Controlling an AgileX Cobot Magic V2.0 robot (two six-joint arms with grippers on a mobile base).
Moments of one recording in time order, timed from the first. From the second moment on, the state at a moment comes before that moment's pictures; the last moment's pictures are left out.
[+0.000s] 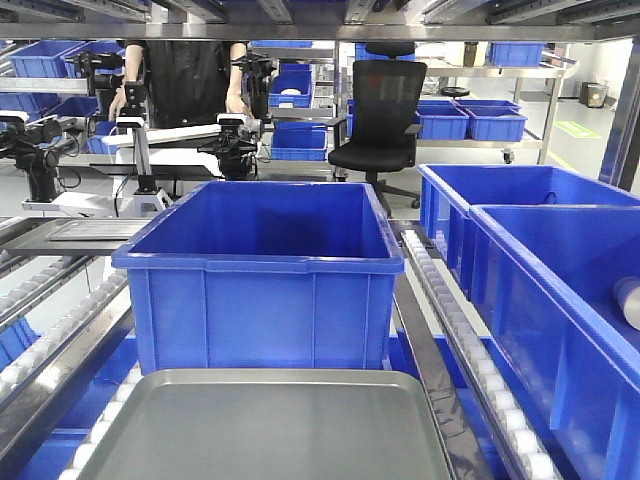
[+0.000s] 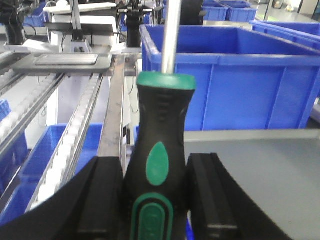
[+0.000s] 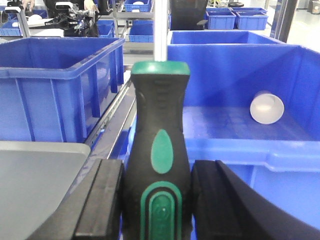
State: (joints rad) left arm -0.24 0.48 -0.66 0.22 0.51 -0.32; right arm 0.14 0.45 -0.69 -0.21 0.53 0.23
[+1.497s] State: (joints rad) left arm -0.38 1.40 -0.86 -0.56 0.39 0.11; right arm 0.38 1.45 -0.85 0.98 0.37 -0.52
